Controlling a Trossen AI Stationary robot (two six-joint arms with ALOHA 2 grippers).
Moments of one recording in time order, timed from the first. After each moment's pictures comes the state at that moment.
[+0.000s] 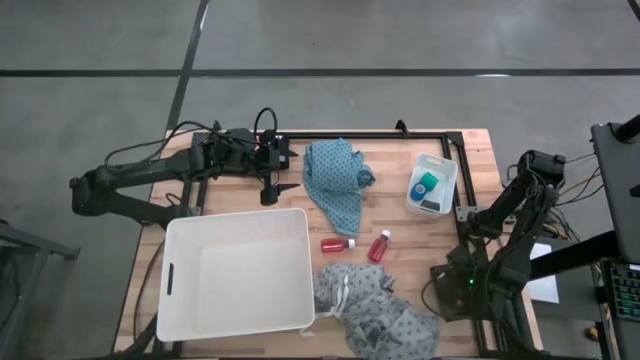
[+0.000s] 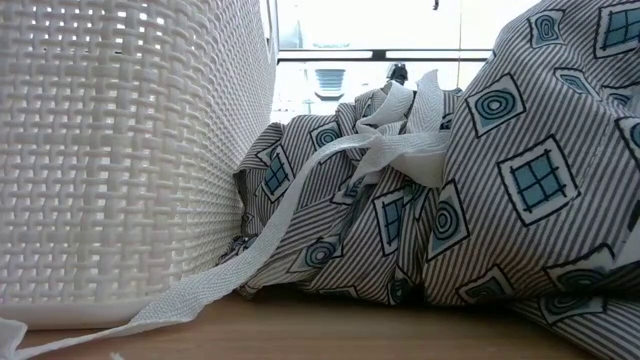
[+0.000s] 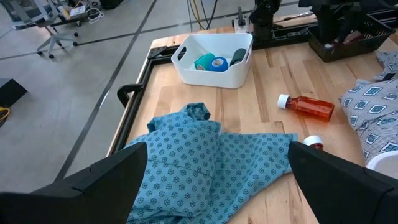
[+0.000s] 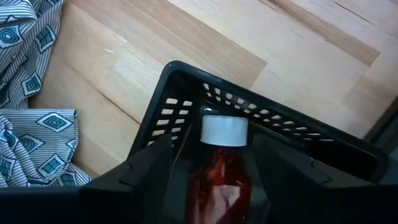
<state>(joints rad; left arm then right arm) 0.29 1.18 1.01 -0.31 0.10 0.31 1.23 1.28 0.69 -0.98 0.34 2.27</state>
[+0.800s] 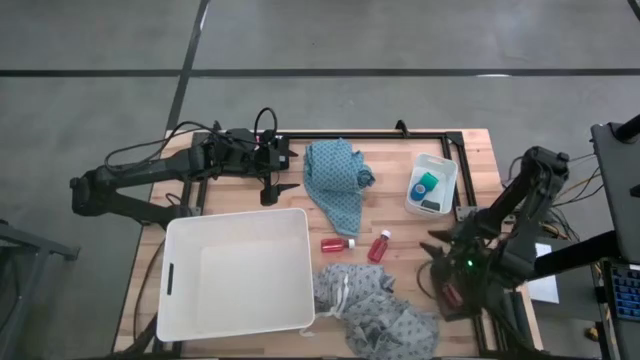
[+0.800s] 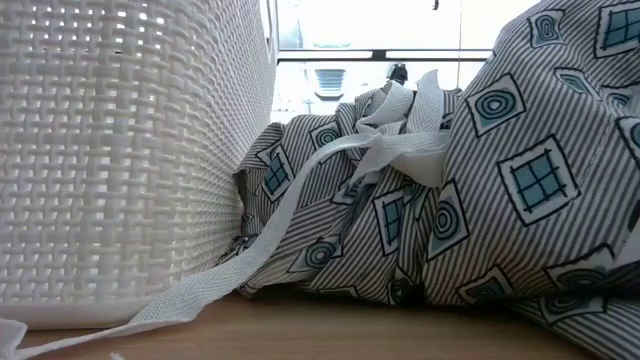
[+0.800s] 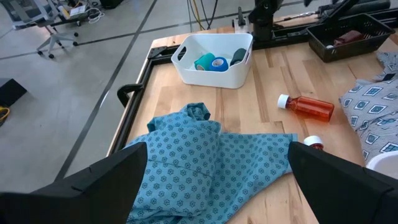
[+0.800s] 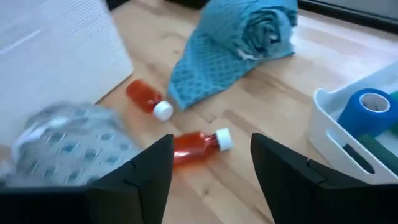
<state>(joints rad) 0.29 1.18 1.01 -0.31 0.10 0.31 1.09 1.22 0.90 -1.40 0.98 2.03</state>
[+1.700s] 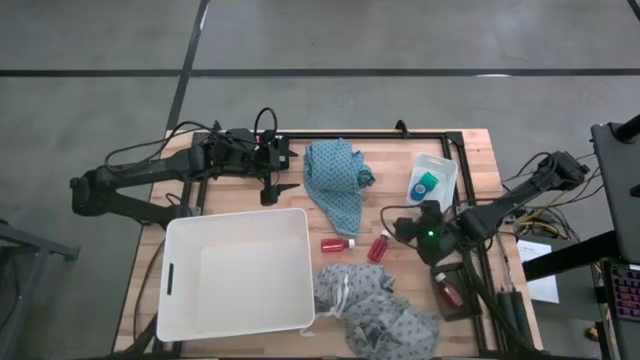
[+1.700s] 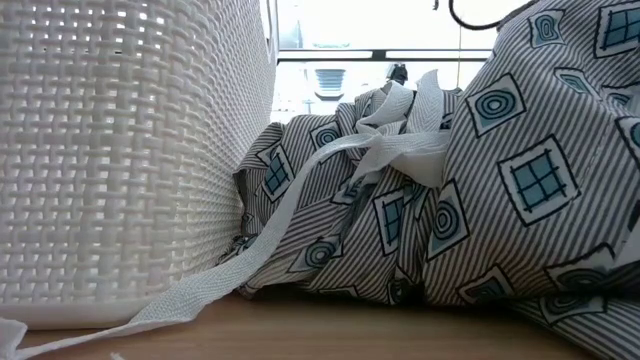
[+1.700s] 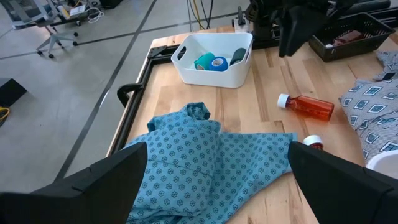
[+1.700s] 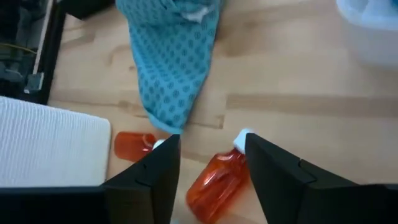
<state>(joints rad) 0.29 1.18 1.01 -0.32 0.10 0.31 0.52 1.08 0.65 -0.70 0.69 1.94</state>
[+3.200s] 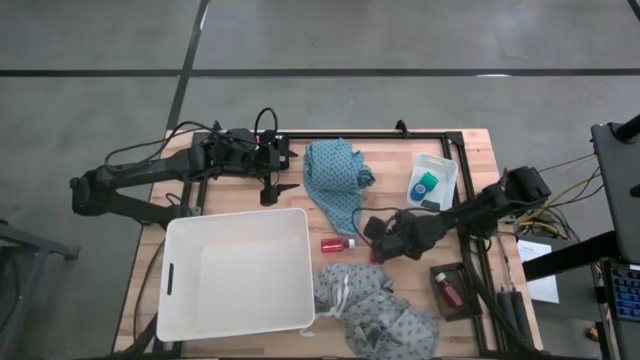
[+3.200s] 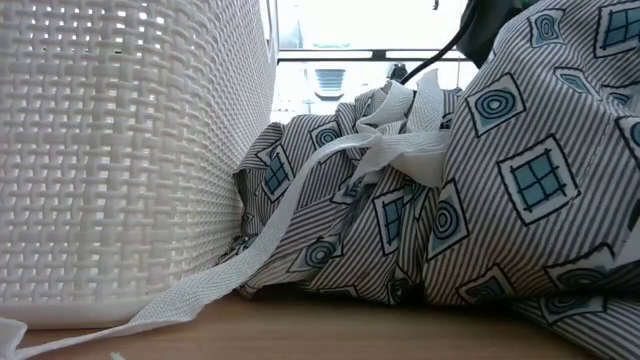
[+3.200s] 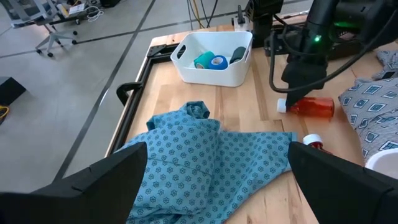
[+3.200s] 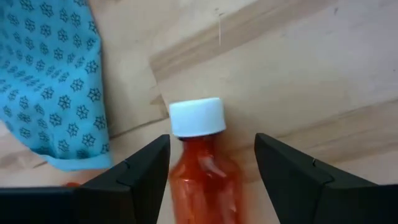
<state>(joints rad) 0.29 1.18 1.01 -0.32 0.10 0.31 0.31 1.59 0.82 -0.62 0.37 2.30</state>
